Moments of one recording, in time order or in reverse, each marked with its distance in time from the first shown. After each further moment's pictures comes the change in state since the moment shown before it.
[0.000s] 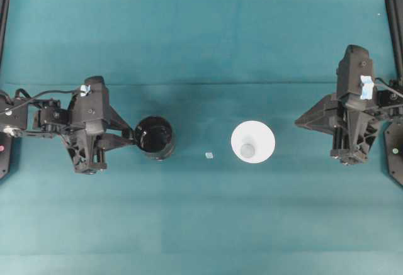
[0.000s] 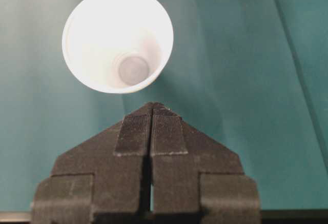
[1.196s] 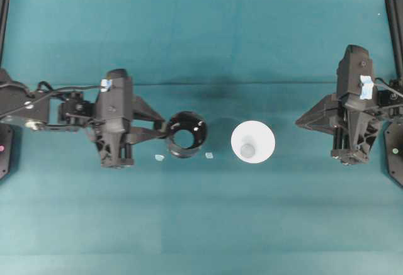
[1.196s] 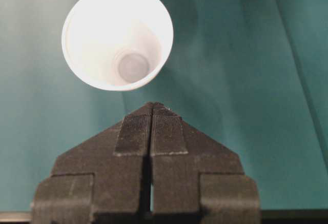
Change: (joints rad) left arm -0.003 0.064 -0.196 0.002 -0.026 0.106; right arm 0.000 -0.002 -0.003 0.000 0.012 0.000
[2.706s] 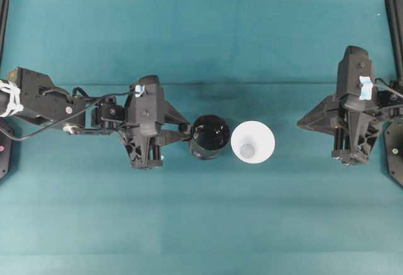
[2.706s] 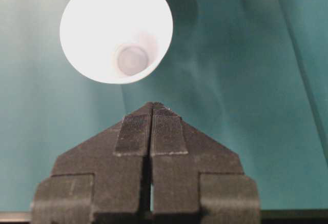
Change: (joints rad) left arm 0.002 0.212 -0.092 -0.002 -0.126 -0.009; right arm -0.002 -0.003 0.002 0.000 0.020 0.000
